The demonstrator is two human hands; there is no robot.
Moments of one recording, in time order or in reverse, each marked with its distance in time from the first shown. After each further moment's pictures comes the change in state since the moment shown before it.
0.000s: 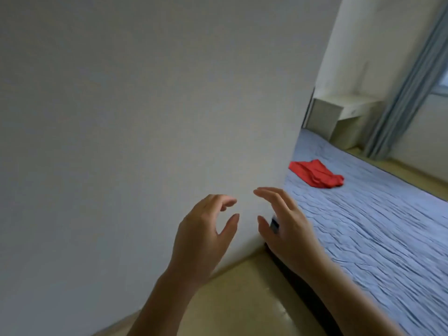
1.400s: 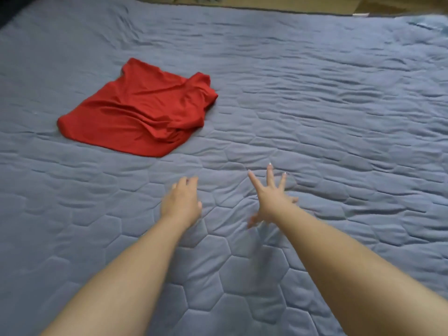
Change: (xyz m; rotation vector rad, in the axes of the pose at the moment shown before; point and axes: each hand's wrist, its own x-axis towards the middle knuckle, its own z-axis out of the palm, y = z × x) left_hand 0.460 -0.229 1.256 0.407 -1.142 0.246; right_hand 0.019 1.219 0.199 -0.181 -0.650 1.537
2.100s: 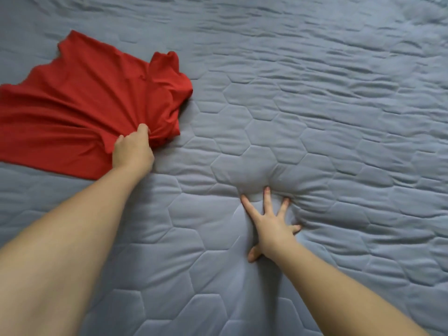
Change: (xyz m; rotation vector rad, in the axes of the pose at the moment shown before) left_hand 0.234 -0.048 0.000 0.092 0.340 -0.008; right_hand 0.103 0.020 0.053 0.025 -0.032 0.122
